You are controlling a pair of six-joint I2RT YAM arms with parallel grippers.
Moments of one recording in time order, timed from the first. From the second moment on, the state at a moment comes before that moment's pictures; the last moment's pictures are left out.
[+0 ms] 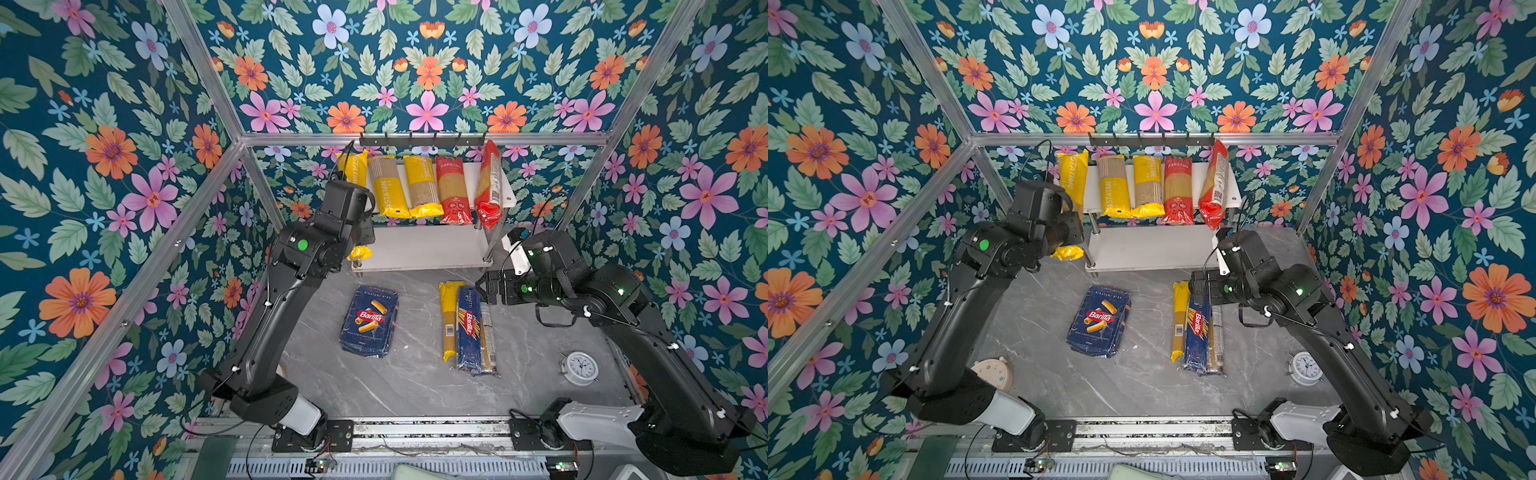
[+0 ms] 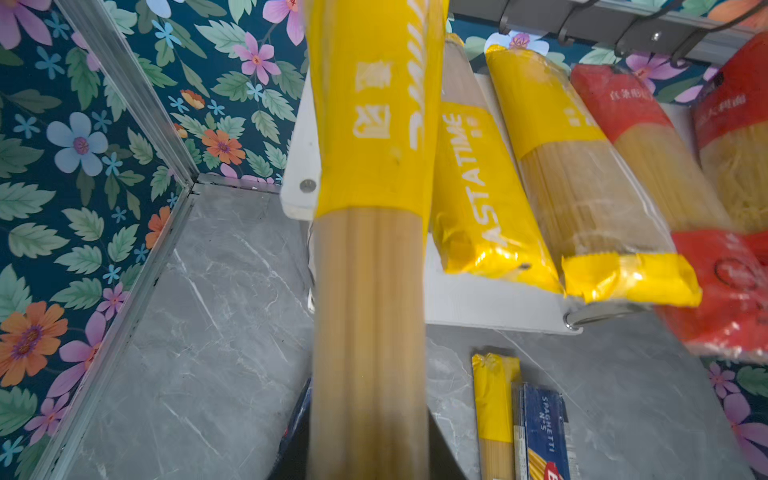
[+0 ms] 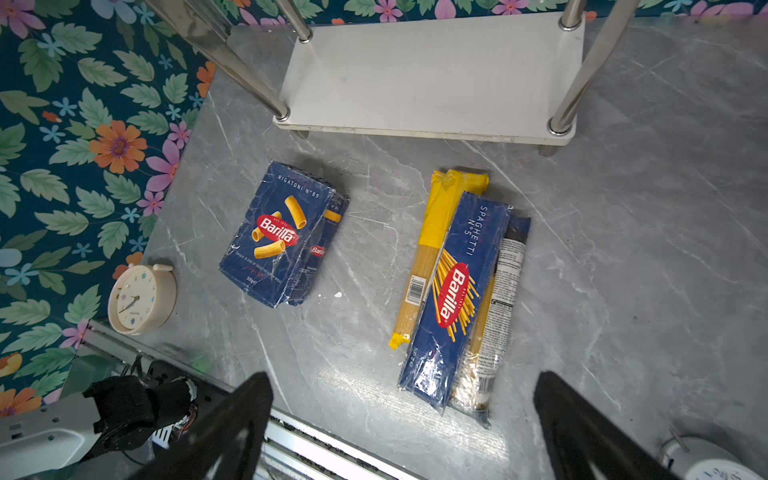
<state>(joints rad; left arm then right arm) -0.55 1.58 2.17 -1.18 -0.40 -0.43 0.62 1.22 1.68 -1.27 0.06 0.45</state>
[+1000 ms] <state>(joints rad) -0.32 1.90 2.39 -1.06 -0.08 -0.39 0.43 1.32 1.71 -1.23 0.00 0.39</state>
